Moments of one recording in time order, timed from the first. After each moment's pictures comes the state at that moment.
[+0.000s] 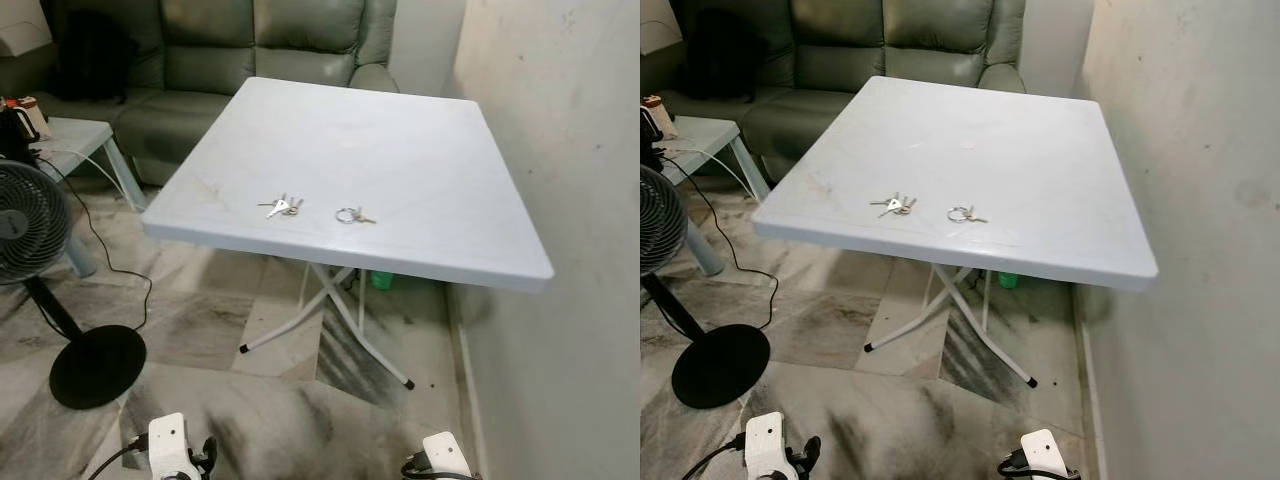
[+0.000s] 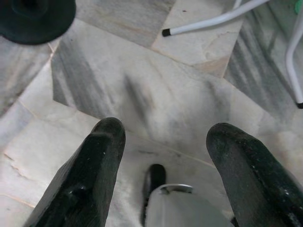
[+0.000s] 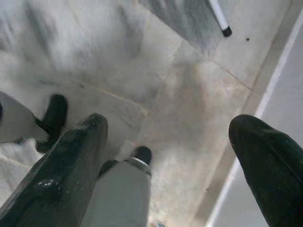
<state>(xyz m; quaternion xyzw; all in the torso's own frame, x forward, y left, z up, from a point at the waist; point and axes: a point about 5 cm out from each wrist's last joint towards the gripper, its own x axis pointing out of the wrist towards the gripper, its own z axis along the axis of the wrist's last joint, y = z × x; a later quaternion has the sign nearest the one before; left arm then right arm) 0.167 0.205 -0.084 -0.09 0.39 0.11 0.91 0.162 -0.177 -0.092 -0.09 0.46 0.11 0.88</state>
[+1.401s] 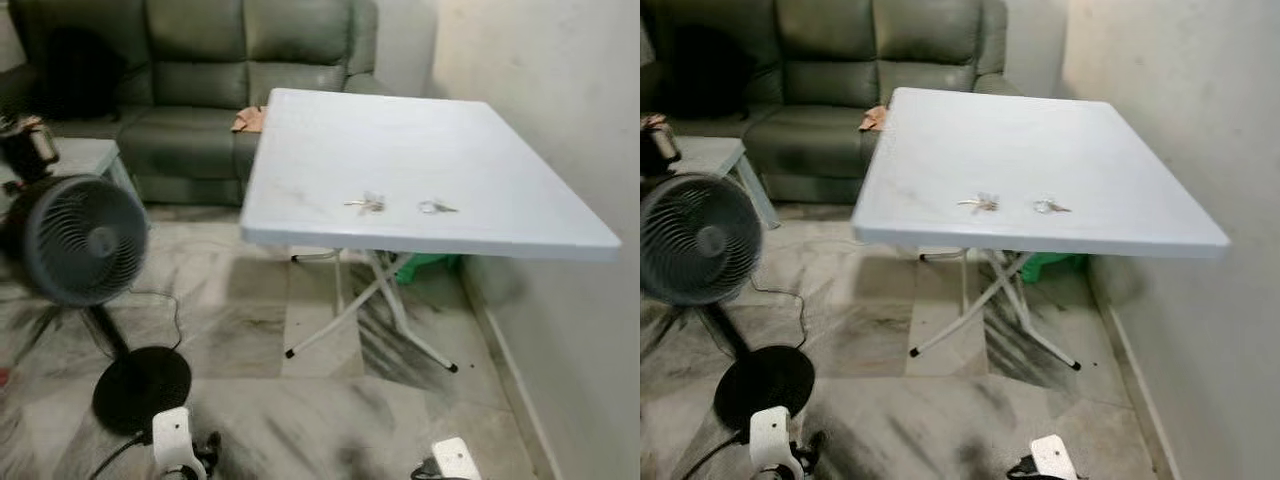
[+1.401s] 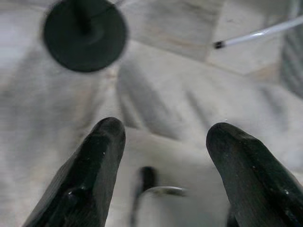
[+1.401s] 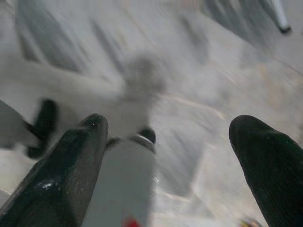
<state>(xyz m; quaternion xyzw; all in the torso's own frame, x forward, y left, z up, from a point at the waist) 0.164 0.212 -0.084 -0.09 0.40 0.12 0.91 0.160 -0.169 -0.094 -0.09 0.46 0.12 0.88</state>
